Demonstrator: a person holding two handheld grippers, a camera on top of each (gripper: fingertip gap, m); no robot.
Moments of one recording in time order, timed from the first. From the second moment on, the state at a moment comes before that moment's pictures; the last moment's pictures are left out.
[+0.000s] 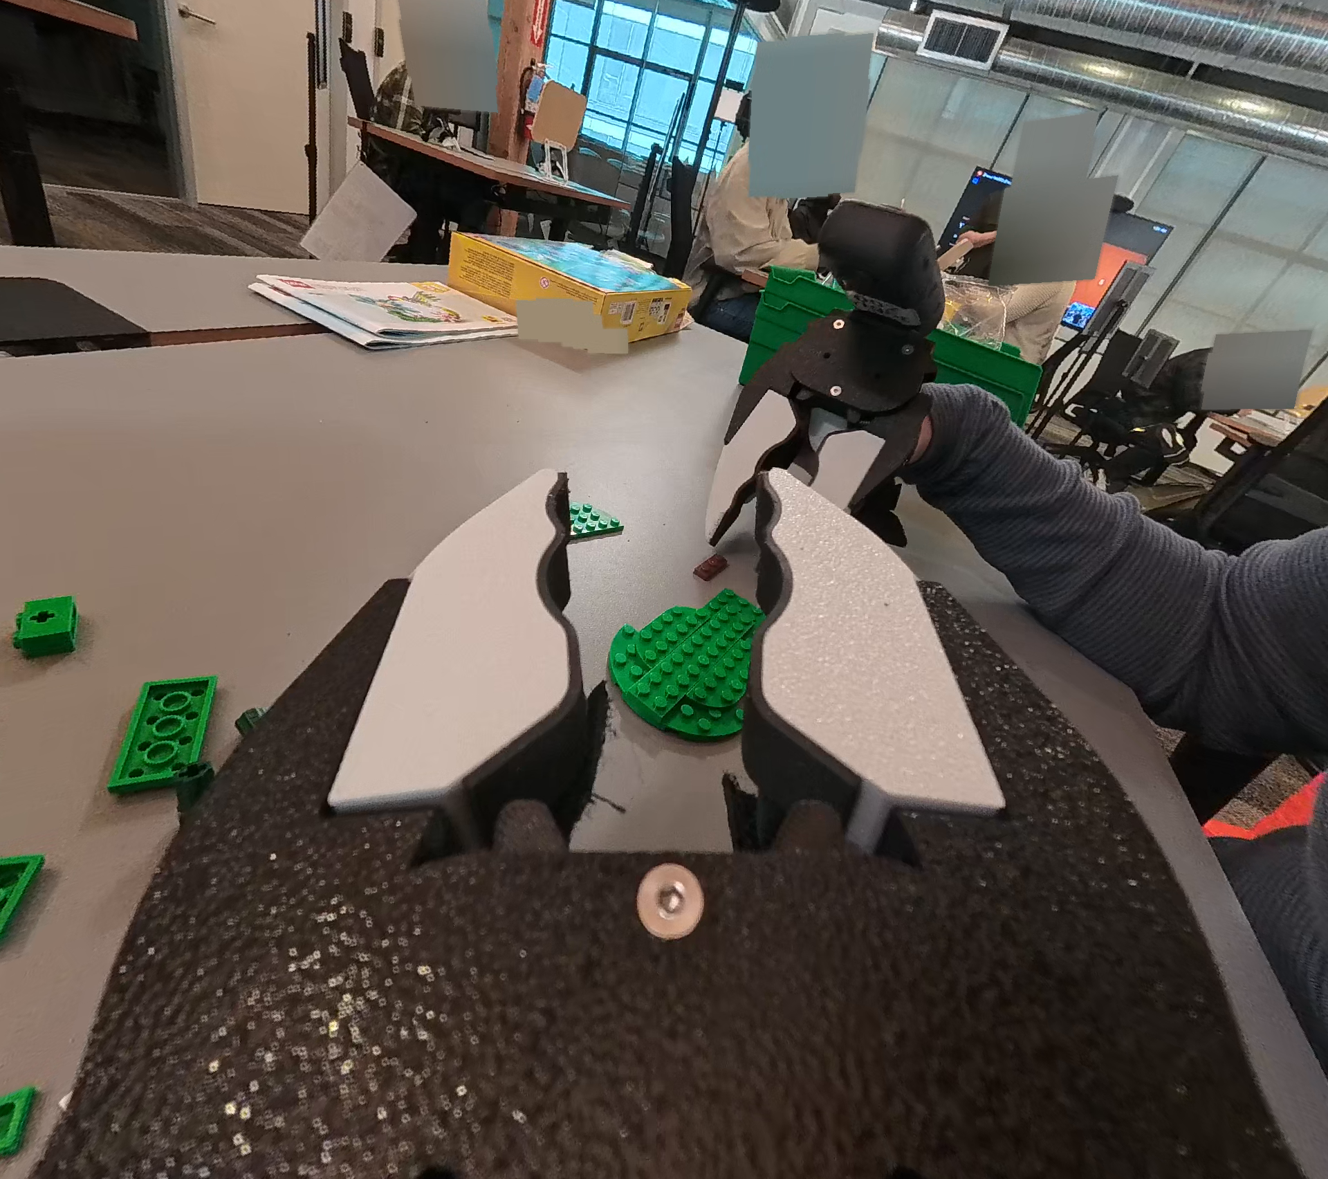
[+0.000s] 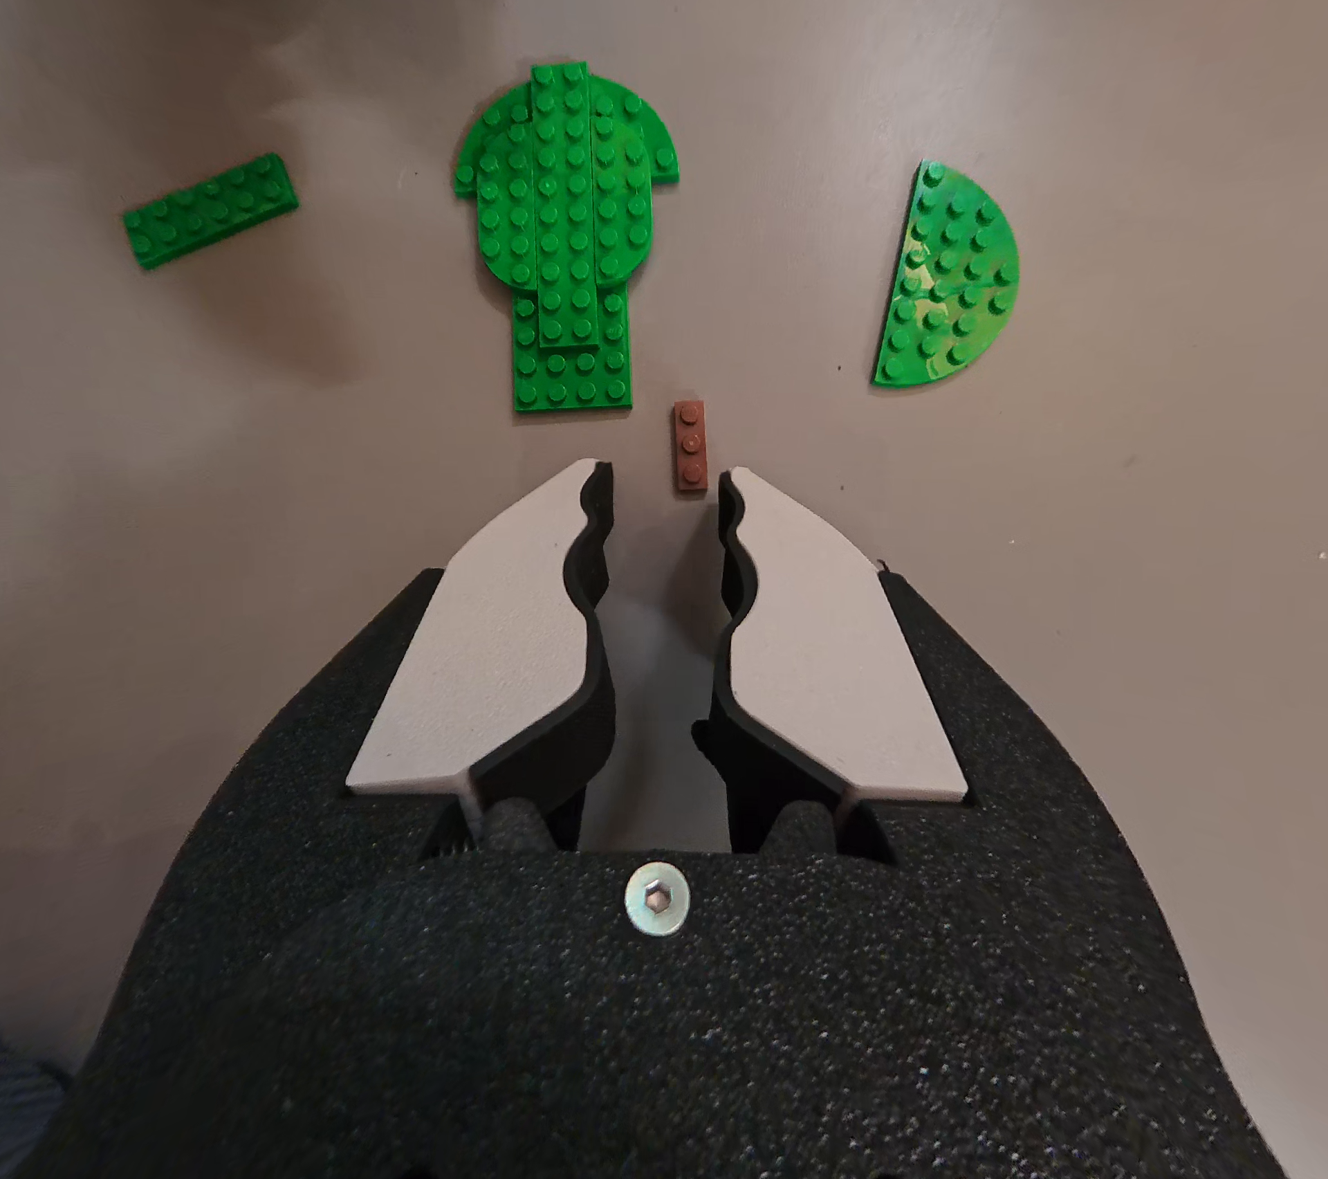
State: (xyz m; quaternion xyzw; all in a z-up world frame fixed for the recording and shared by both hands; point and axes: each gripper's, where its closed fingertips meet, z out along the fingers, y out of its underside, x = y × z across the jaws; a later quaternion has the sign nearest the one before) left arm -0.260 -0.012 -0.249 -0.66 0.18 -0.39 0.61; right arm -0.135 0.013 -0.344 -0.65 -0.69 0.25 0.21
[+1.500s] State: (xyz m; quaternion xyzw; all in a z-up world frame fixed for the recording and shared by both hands) left arm -0.260 -0.011 -0.250 -0.67 0.17 -0.40 0.60; right arm -0.176 -0.015 -0.350 -0.61 -0.72 0.25 0.21
